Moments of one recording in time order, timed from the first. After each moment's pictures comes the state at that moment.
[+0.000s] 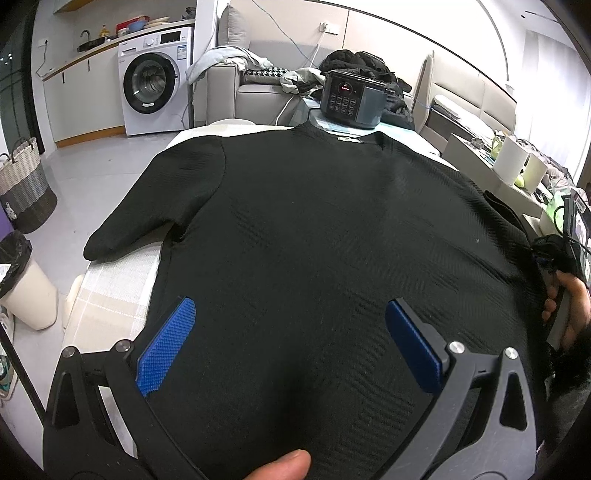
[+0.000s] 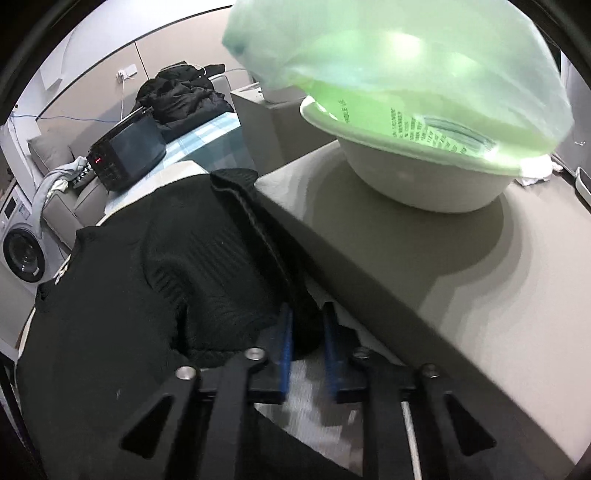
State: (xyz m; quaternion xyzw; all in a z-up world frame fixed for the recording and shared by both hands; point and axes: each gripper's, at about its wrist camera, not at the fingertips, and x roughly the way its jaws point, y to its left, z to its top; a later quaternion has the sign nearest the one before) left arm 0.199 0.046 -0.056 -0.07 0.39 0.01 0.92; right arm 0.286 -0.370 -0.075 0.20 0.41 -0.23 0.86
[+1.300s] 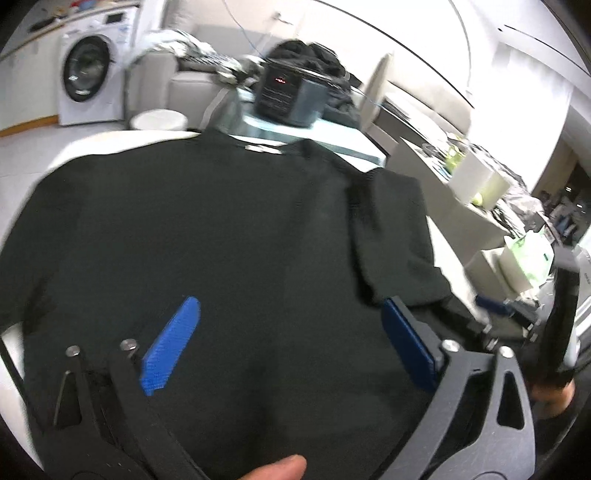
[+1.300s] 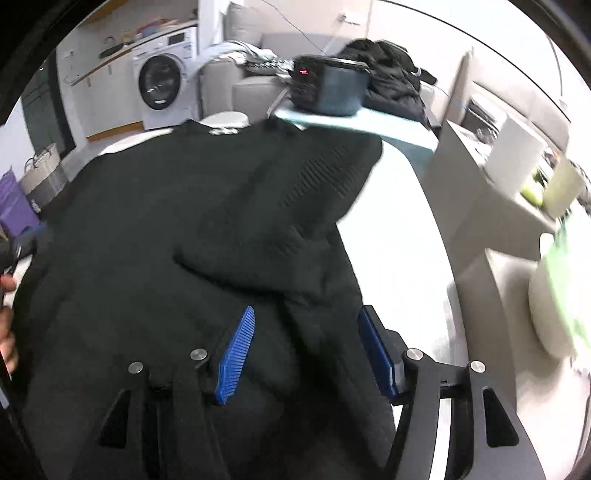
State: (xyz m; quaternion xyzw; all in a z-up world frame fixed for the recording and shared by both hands) left arm 0.330 -0.033 -0.052 -0.13 0.40 -0.13 0.90; right arm 0.292 -0.227 -0.062 -0.08 0.46 0.06 0.88
